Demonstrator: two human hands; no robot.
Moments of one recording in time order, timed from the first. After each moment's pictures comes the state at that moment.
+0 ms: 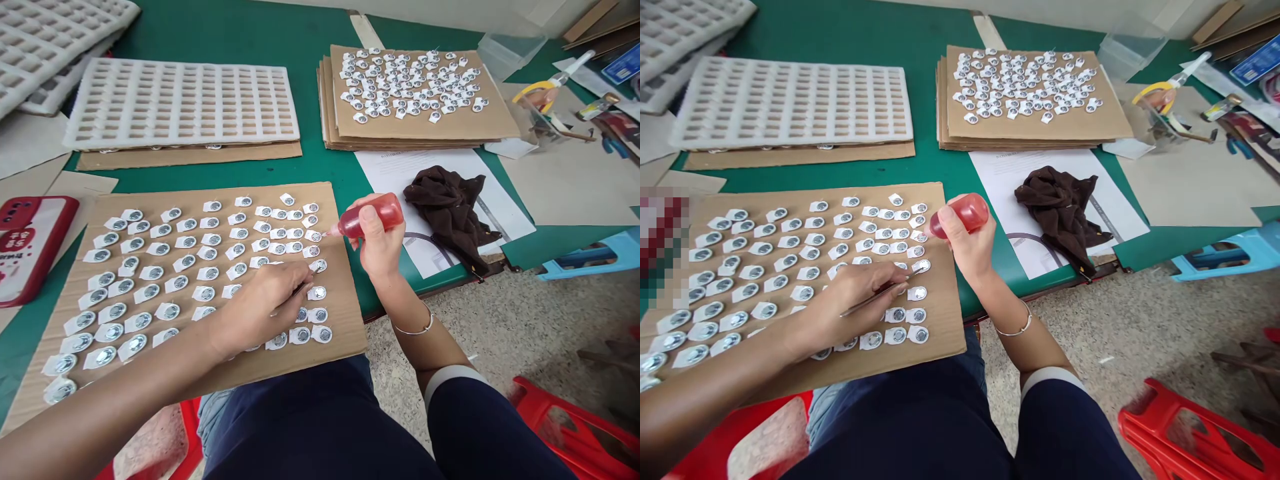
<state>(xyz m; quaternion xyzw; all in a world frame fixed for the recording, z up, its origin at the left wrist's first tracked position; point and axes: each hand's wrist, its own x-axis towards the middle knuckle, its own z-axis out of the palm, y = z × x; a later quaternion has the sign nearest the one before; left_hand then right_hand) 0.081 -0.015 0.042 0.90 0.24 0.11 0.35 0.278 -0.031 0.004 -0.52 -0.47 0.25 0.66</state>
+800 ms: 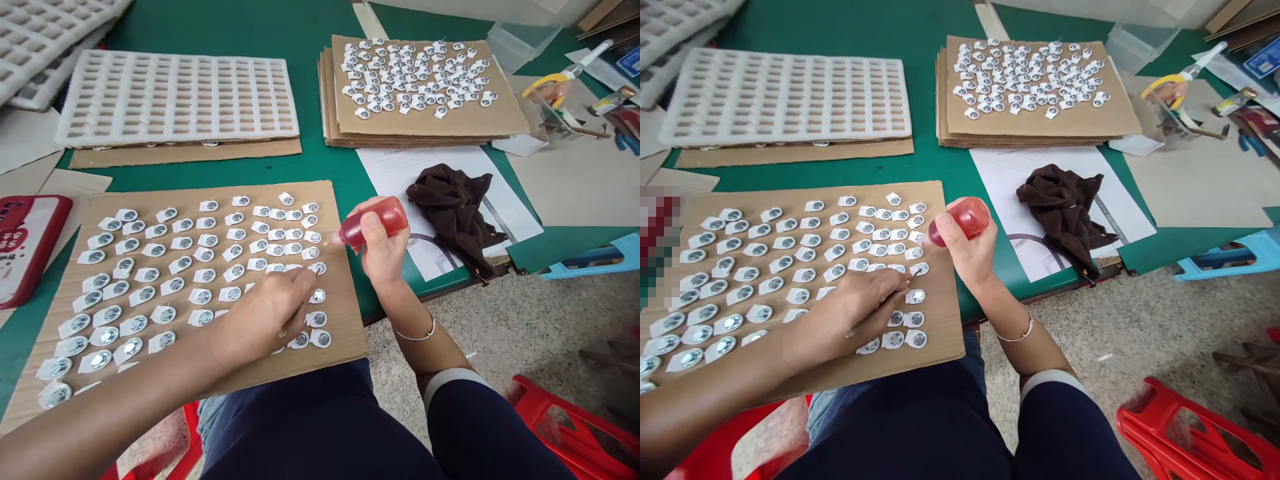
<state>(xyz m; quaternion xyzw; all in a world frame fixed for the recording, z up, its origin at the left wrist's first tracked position) 0.088 -0.019 0.049 0.94 0.21 0.03 0.27 0.277 -0.035 0.009 -0.53 -0.44 0.25 0.68</state>
